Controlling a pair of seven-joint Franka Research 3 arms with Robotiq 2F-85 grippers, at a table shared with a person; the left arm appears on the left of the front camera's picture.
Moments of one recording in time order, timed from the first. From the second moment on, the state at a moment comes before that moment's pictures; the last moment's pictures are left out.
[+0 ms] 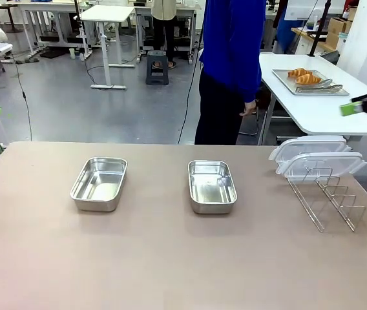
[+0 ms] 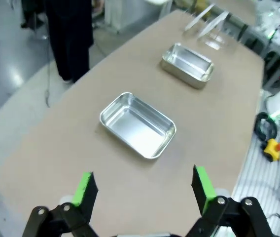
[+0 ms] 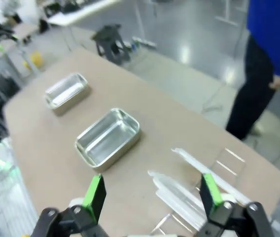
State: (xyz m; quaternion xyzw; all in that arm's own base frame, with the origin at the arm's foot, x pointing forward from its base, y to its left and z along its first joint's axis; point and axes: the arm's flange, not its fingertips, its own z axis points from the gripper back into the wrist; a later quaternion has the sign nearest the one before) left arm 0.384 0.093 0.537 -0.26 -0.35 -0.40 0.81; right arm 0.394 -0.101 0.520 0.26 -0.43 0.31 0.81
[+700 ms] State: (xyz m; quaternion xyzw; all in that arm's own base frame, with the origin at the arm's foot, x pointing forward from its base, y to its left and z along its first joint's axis) left arm 0.357 0.145 0.515 -0.29 -0.42 -0.38 0.77; right arm 0.359 -0.162 0.455 0.36 -0.50 0.32 0.72
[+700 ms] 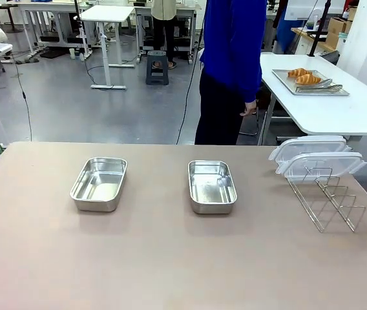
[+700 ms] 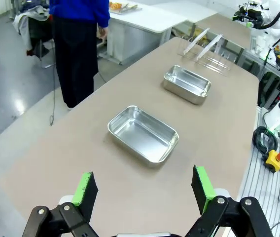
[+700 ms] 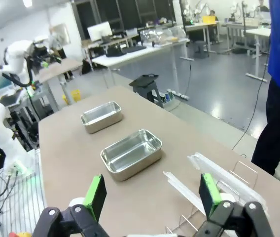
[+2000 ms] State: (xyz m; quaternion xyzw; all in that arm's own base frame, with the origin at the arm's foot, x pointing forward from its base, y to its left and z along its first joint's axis) left arm 0.355 0.149 0.515 -0.28 -0.41 -0.37 0.78; right arm 0.355 -0.157 0.461 0.35 -0.48 0.32 0.73
